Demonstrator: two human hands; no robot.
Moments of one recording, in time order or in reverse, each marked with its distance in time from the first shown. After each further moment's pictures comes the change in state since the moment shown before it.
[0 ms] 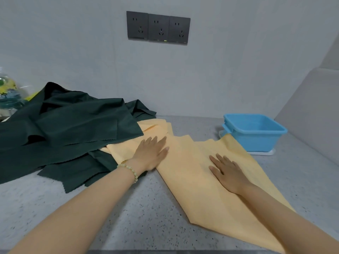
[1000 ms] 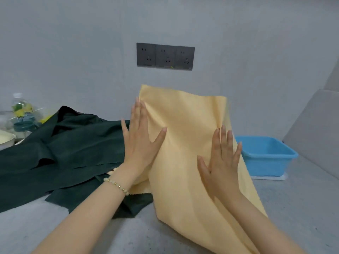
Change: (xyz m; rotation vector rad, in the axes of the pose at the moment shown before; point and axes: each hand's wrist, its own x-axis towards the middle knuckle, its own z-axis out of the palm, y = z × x) left_hand -0.017 0.001 -0.098 -0.233 0.938 -0.002; right_hand 0.002 -0.112 -0.062 0.009 0.921 -0.189
